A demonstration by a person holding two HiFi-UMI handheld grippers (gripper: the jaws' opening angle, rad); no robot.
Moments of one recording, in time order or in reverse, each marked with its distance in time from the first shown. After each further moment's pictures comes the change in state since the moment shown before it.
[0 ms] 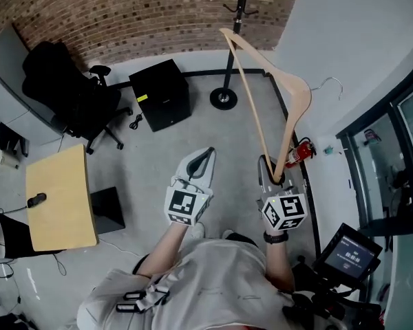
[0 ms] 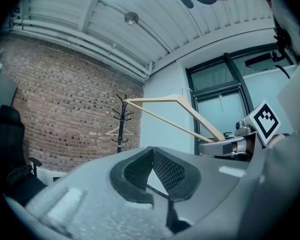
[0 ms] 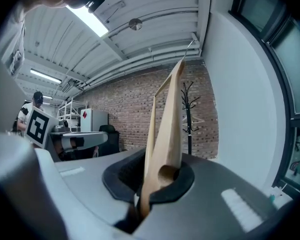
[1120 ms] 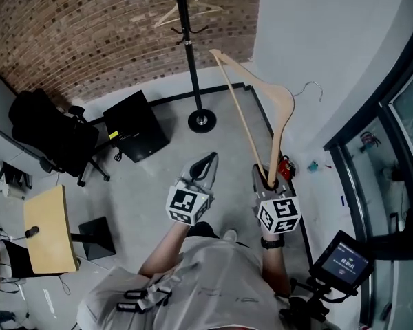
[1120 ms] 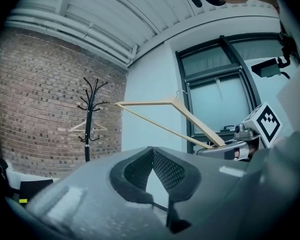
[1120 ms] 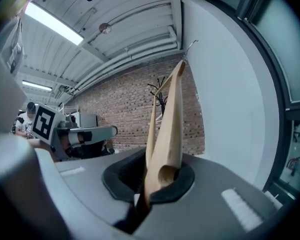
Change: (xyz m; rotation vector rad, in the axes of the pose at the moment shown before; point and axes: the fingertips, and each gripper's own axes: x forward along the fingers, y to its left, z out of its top) left arm 0.295 -0.171 -0.033 0.018 0.071 -0.104; right arm 0.003 -0.312 -0.025 0.077 0.033 -0.003
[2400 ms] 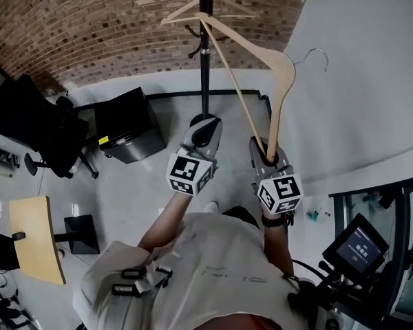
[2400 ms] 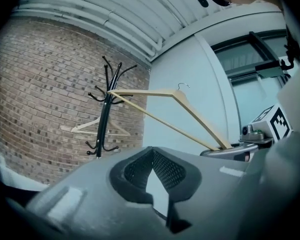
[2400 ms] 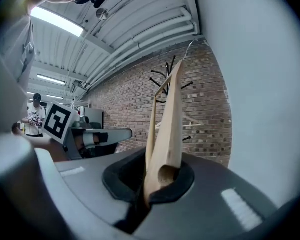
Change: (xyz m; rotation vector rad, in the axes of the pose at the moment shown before) left arm 0.246 0.257 0.015 -0.071 -0.071 0.119; right arm 0.332 -0.092 0.088 -0.137 -0.031 0.190
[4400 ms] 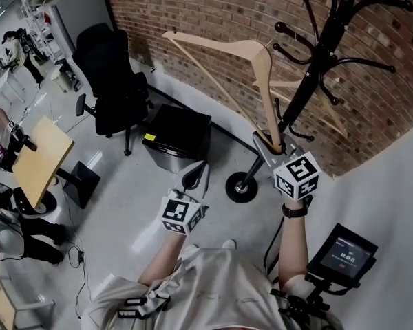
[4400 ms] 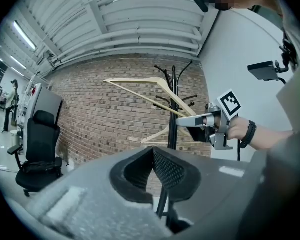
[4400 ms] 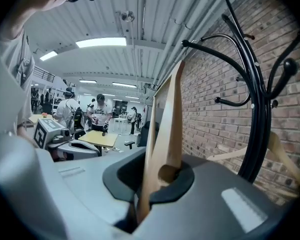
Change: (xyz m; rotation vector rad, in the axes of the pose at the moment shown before) left arm -0.005 0.192 0.016 0.002 -0.070 0.783; right arm 0.324 0.014 0.123 -0.293 0.002 0.919
